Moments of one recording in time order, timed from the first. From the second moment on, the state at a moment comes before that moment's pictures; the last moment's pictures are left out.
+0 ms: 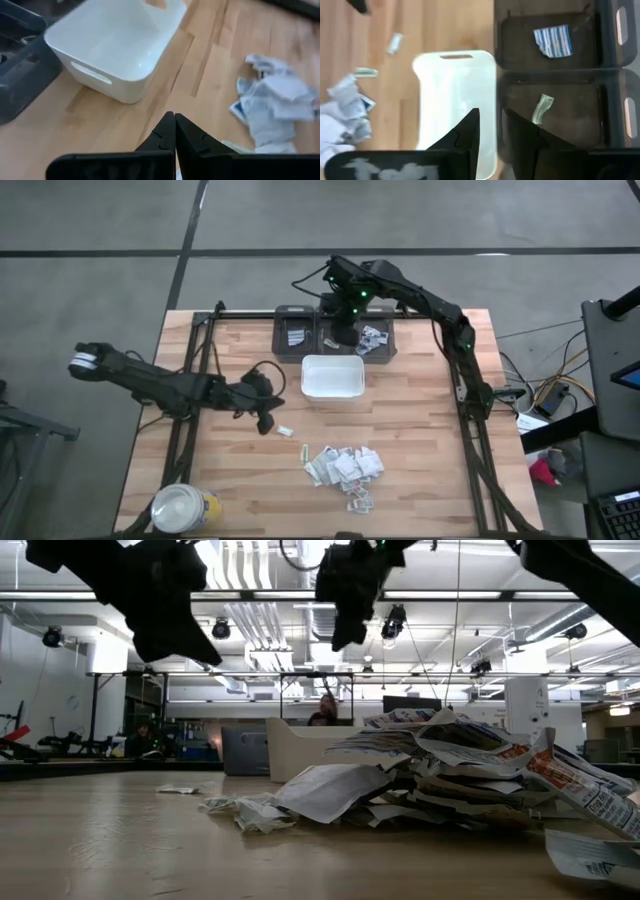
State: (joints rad) left arm -0.18 1.05 0.63 -0.23 -0.31 -0.49; right arm -0.48 2.14 2.35 -1.39 -0.35 -0.35
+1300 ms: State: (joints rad) left arm -0.18 1.17 0.63 -0.25 -0.20 -0.18; right arm -0.04 1.14 1.29 -0.76 -0.07 0.17
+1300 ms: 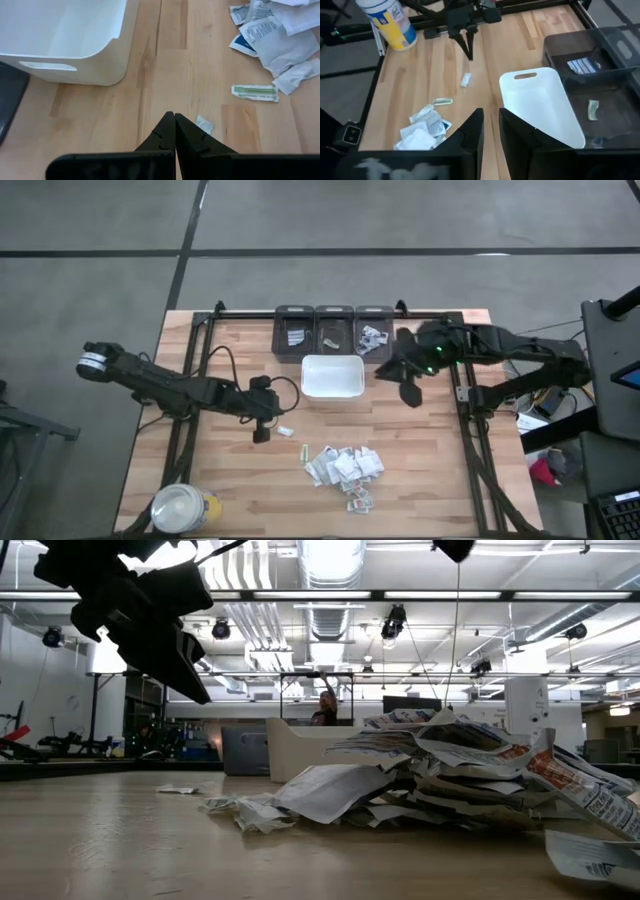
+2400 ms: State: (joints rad) left arm -0.18 1.17 0.63 -0.26 -0.18 -0.21; right arm -0.03 0.39 0.41 -0.25 0.05 0.29
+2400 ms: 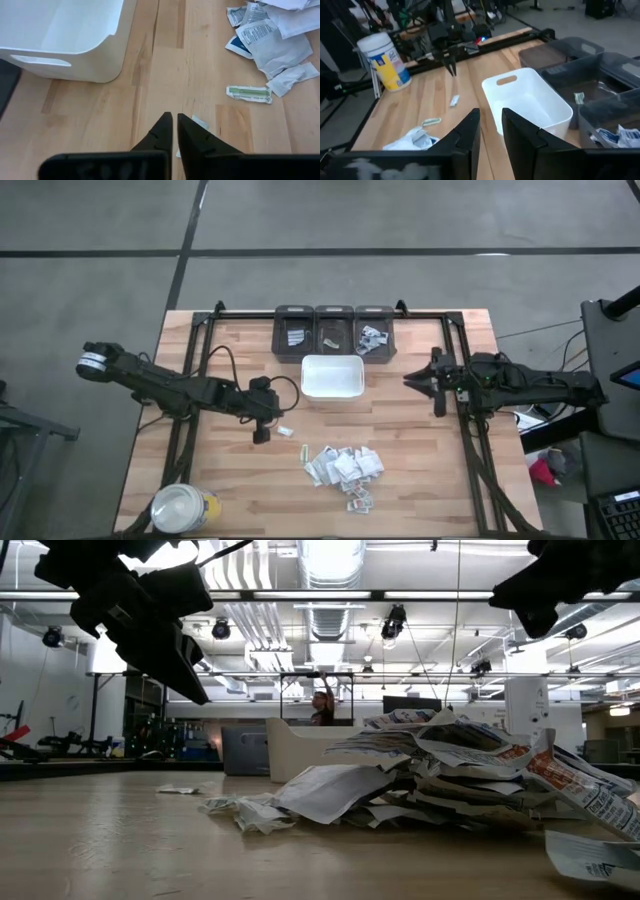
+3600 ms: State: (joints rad) left arm -0.18 1.50 0.77 -0.38 0.06 -0.02; right arm -0.03 0.35 0.09 0.16 -0.08 0.35
